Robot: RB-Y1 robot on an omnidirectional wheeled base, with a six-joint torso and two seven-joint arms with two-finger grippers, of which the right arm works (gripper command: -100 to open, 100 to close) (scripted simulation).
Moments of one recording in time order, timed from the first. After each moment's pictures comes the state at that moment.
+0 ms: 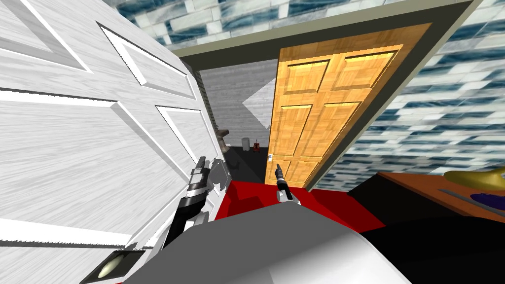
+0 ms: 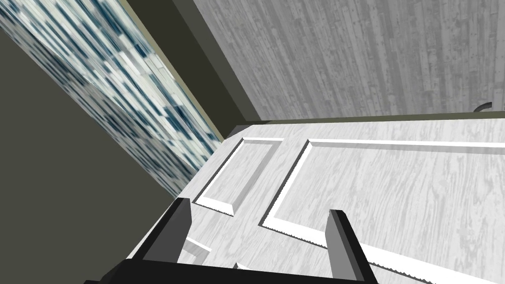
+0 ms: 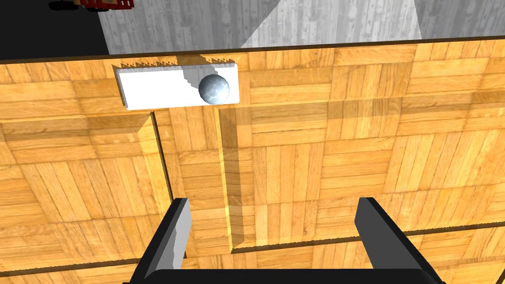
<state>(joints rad) -0.07 -0.14 -0.04 -0.80 -0.36 -0.79 0.11</state>
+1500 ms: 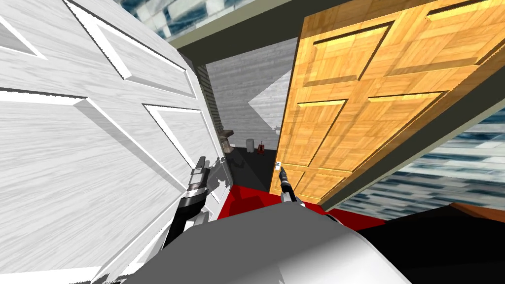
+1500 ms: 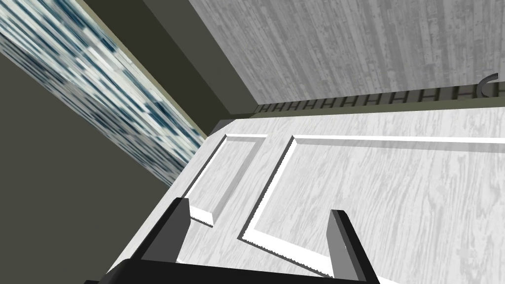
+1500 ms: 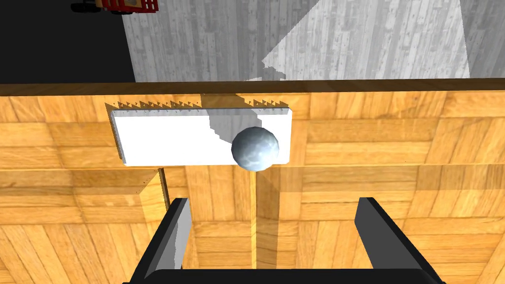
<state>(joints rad) -0.12 -0.19 -0.06 -0.61 -0.42 -0.82 0.09</state>
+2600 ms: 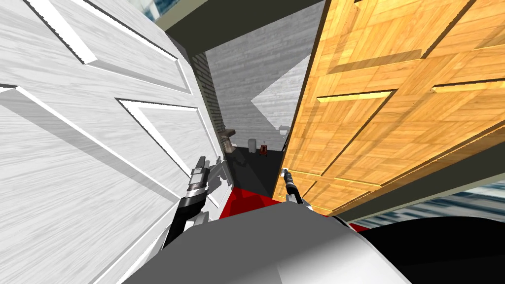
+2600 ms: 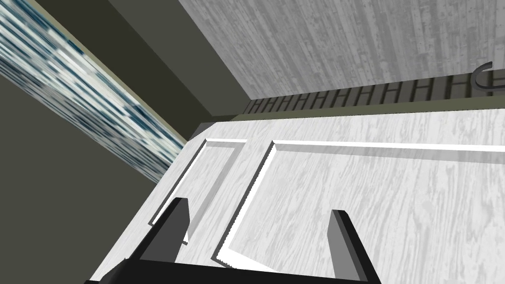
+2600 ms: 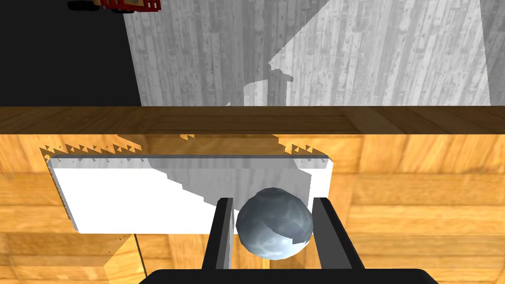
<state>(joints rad) -0.09 -0.26 -0.07 -0.58 -0.43 -0.84 0.03</state>
